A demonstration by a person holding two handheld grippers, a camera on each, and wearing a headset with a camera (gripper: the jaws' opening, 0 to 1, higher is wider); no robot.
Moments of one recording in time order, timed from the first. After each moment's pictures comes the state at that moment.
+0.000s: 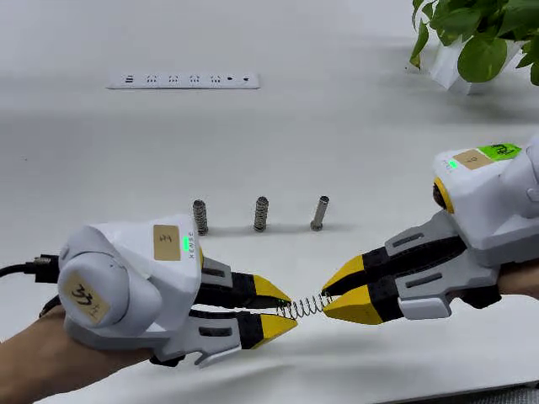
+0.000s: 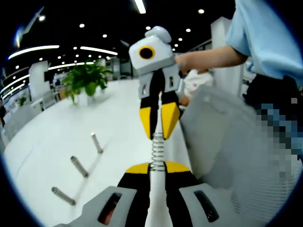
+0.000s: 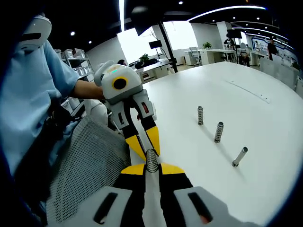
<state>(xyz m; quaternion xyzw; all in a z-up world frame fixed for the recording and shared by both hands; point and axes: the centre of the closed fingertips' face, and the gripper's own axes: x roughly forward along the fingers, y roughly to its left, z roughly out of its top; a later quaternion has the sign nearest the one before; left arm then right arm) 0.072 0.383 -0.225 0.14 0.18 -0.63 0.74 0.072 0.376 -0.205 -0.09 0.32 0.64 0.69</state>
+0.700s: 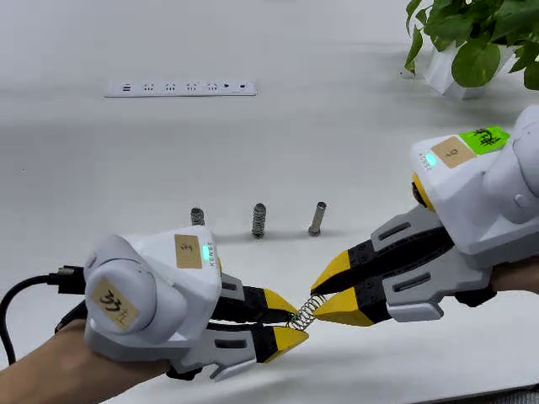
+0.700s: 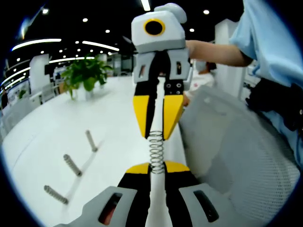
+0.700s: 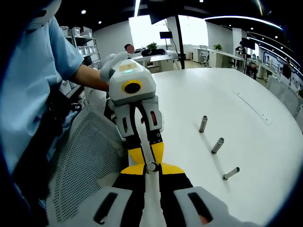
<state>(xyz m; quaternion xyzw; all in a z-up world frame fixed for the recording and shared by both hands) 0.068 0.372 -0.229 0.13 0.20 -0.63 0.74 0.072 0.384 -0.192 -0.19 0.31 0.65 0.67</state>
